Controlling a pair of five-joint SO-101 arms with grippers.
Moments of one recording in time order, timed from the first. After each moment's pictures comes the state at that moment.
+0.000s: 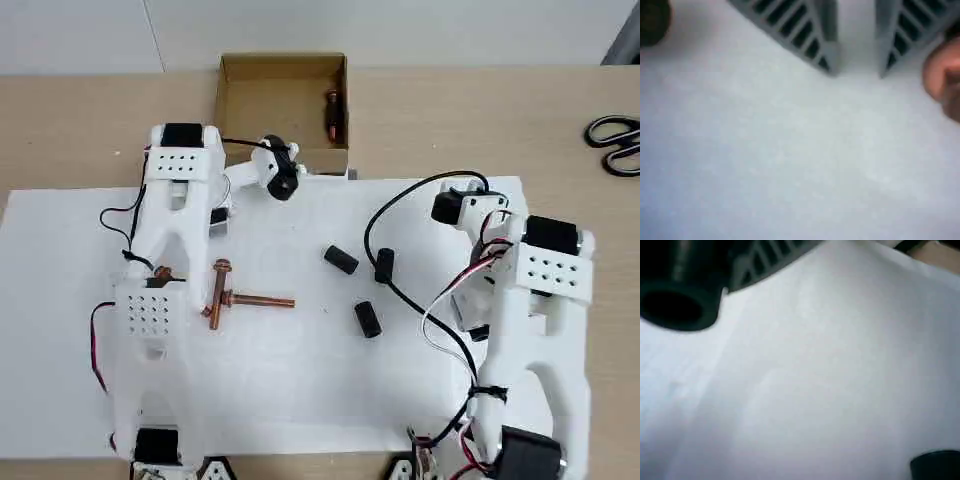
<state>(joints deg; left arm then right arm) -1.2 55.1 -49.0 100.2 -64.6 10.8 -19.7 27.0 91.3 27.1</state>
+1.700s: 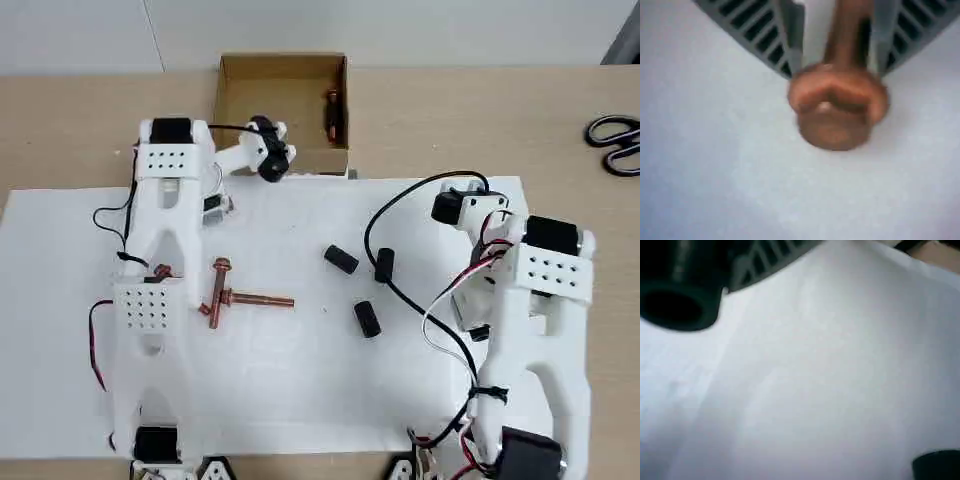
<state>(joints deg) -3.3 56.8 -56.7 98.9 -62.2 10.8 -19.7 27.0 91.3 27.1</state>
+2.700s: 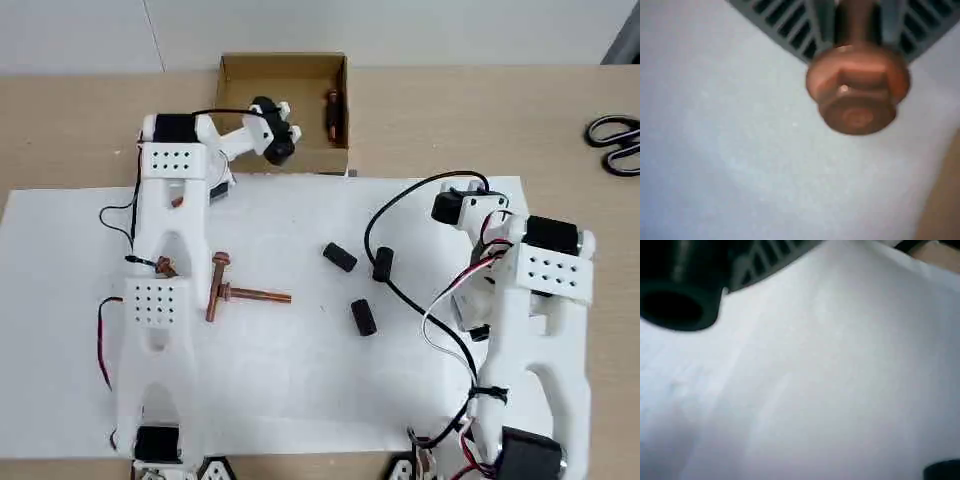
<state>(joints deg) -1.8 59.8 -69.7 100.1 -58.4 10.8 -19.7 27.0 91.3 27.1</state>
